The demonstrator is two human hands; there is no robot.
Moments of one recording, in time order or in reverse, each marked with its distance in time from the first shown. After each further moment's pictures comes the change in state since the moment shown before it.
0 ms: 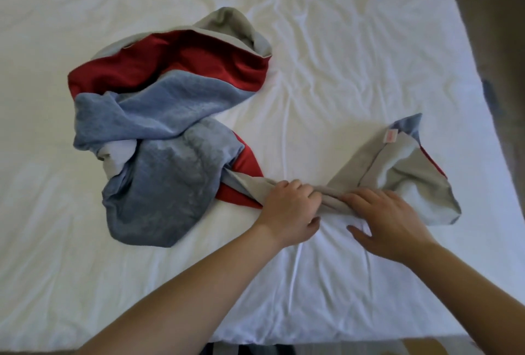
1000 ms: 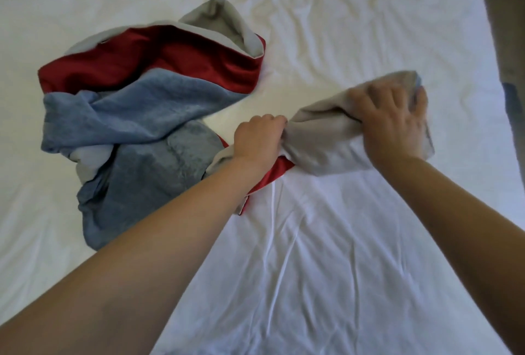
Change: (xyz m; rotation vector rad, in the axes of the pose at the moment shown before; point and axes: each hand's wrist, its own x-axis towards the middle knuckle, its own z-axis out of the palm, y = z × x) left_hand 0.104 -0.079 -0.032 0.102 0.059 -0.472; right_hand 0.142 0.064 -0.044 -0.153 0.309 0.278
